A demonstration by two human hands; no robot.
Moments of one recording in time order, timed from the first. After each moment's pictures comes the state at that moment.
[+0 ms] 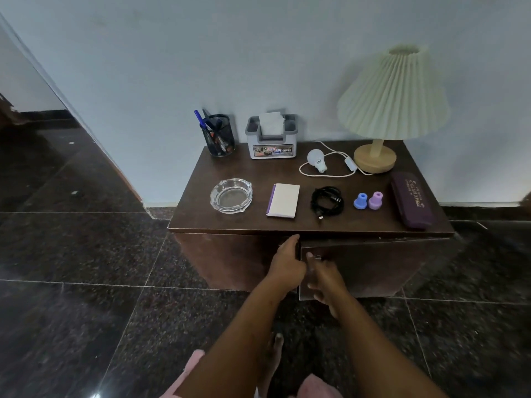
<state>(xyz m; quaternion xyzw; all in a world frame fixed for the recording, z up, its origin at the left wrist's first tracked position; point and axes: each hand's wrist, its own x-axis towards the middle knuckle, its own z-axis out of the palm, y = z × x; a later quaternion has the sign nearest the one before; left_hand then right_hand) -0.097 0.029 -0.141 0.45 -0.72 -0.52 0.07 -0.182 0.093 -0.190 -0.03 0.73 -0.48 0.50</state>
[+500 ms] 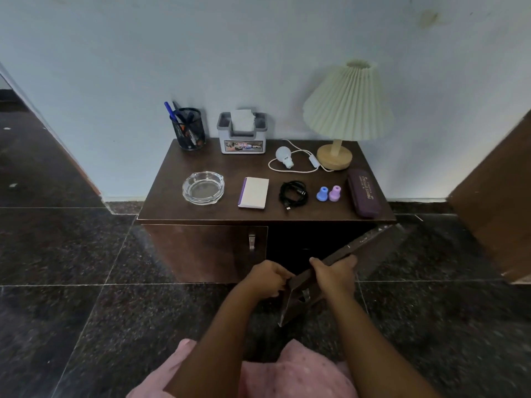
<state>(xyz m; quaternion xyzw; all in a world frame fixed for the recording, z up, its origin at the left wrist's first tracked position) -0.076 0.064 -0.144 0.38 -0.72 -0.57 -0.11 -0.195 0.160 -0.149 0.01 0.88 -0.41 0.24</state>
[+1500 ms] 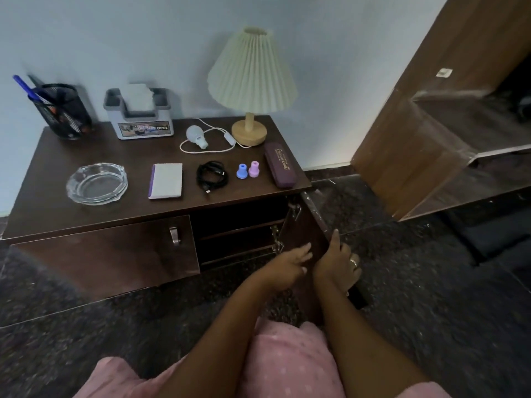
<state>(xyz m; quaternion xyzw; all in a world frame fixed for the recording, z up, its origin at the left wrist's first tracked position) -0.161 0.179 -0.121 0.13 -0.68 -0.71 -0.14 -0.232 0.271 -0.149 0.03 0.99 -0.11 0.03</state>
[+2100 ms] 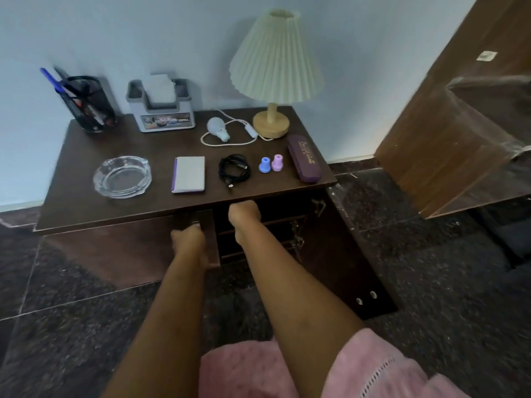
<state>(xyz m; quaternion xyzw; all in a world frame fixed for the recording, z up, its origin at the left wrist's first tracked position) -0.100 0.017 -0.145 0.63 -0.37 -0.65 0.18 -0.181 0.062 -0.112 0.02 0.79 -0.50 0.36</state>
